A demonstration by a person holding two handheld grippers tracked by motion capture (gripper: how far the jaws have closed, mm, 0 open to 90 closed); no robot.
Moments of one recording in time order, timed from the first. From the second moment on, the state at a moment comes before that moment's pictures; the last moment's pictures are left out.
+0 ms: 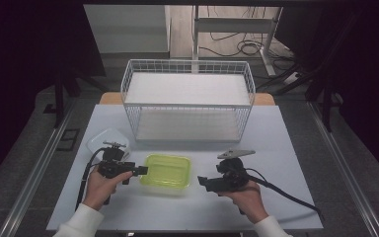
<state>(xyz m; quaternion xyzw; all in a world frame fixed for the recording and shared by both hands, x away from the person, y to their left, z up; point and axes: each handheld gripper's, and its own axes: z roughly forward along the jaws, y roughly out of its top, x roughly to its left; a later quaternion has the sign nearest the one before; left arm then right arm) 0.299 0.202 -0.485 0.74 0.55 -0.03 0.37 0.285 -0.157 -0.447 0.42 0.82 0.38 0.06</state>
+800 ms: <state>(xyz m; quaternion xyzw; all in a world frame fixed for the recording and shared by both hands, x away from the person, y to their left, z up) 0.317 0.203 -0.506 0.71 0.58 -0.11 0.40 0.328 -0.122 -0.488 0.49 0.78 0.38 -0.04</state>
